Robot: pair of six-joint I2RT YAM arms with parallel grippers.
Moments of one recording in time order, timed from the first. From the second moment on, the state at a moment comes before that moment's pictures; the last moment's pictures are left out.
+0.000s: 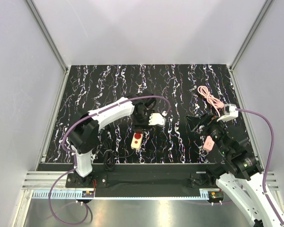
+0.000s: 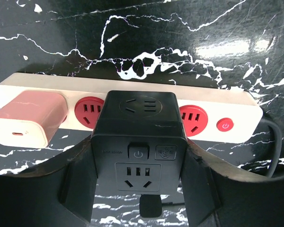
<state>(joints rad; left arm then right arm) -0.78 1.90 1.47 -0.97 0.19 0.92 0.46 0.39 0.68 -0.42 0.09 0.62</state>
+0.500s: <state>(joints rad) -0.73 1.90 1.47 -0.95 0.31 0.93 0.46 0.39 0.68 -0.44 0.09 0.62</state>
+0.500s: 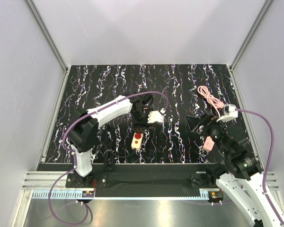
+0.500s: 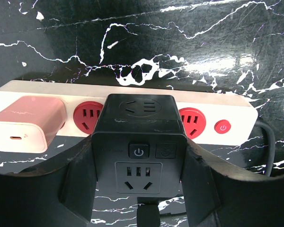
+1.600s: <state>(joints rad) -0.66 1.74 1.60 -0.99 0.27 0.72 0.46 0.61 0.90 -0.60 0.06 0.66</state>
